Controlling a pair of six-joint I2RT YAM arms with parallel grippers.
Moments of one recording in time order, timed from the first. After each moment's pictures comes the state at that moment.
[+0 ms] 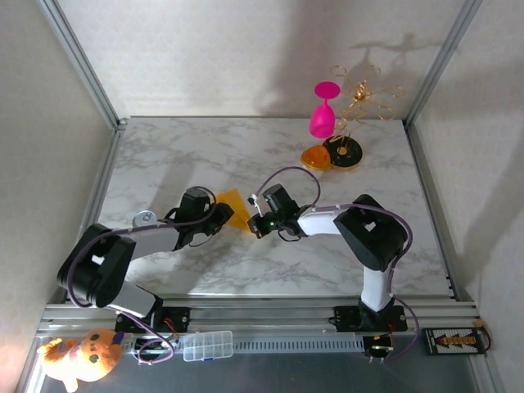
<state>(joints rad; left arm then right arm) -0.41 1.50 0.54 0.24 0.28 -1.18 0.78 1.89 0.92 0.14 -0.35 0.25</state>
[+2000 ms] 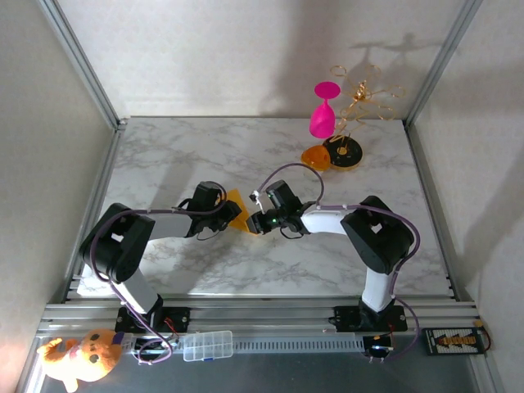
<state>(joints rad) -0.43 1.68 0.69 0.14 0.26 -1.15 0.76 1.84 0.94 0.07 -0.38 0.24</state>
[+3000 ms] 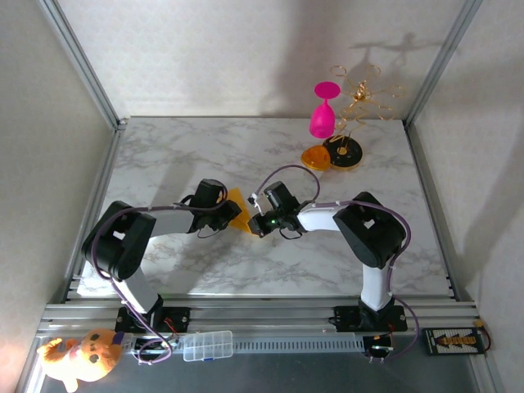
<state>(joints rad) -0.43 1.70 0.75 0.05 0.25 -1.14 0.75 1.91 0.97 0.05 -0.43 0.20</state>
